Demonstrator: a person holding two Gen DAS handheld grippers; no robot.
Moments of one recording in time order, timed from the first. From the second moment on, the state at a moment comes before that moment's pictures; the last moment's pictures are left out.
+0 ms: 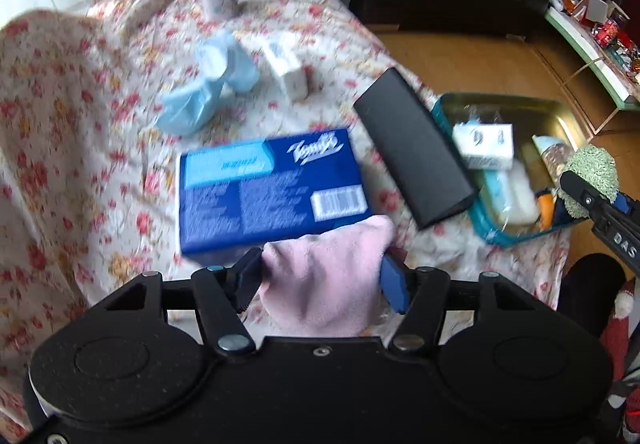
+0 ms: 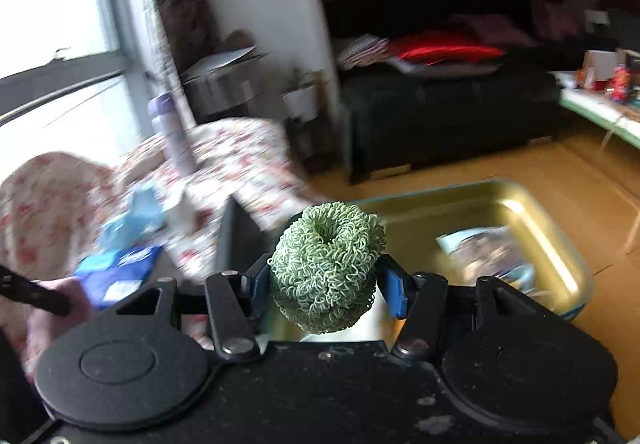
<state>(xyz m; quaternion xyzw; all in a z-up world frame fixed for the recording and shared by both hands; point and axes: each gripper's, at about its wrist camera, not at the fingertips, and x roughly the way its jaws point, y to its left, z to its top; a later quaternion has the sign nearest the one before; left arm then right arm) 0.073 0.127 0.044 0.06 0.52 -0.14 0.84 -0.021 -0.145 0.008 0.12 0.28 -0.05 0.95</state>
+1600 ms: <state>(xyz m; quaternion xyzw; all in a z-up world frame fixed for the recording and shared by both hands) -0.003 0.087 -0.054 0.14 0.63 -0.27 0.71 -0.037 -0.105 -0.013 0.10 0.33 0.00 0.94</state>
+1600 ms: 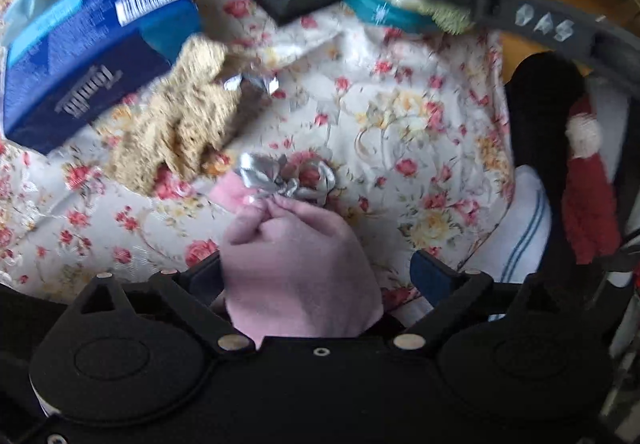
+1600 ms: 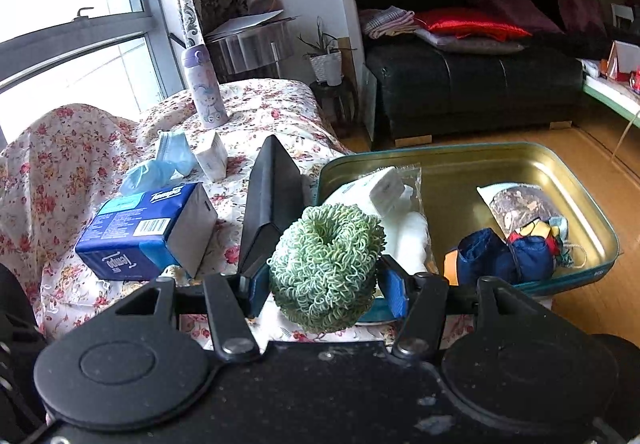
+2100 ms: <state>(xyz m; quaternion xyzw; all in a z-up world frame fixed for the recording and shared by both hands) 0.027 0.108 0.004 0.06 0.59 -0.23 0.77 -0.038 -0.121 -0.015 0.13 0.32 -0.02 0.94</state>
